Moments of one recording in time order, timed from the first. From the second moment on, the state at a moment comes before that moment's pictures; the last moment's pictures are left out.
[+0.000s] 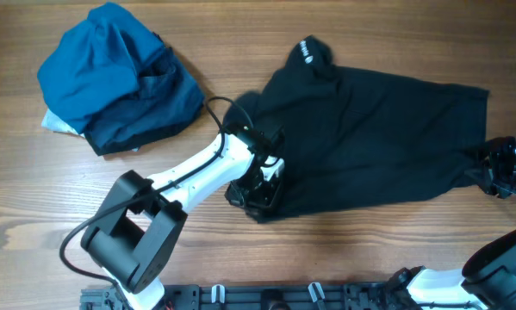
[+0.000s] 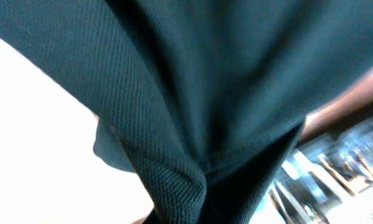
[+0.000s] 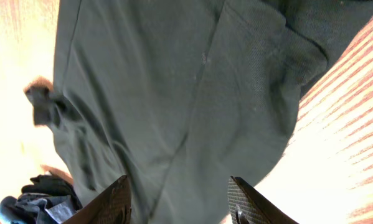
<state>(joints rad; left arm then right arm) -0.70 1.84 1.22 -1.11 0.44 -0.27 -0.82 1.62 1.19 -1.08 -0.54 0.25</state>
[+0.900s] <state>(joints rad) -0.54 1.80 1.30 -1.11 0.27 -0.21 -0.82 1.62 1.19 -1.06 -0.54 0.24</state>
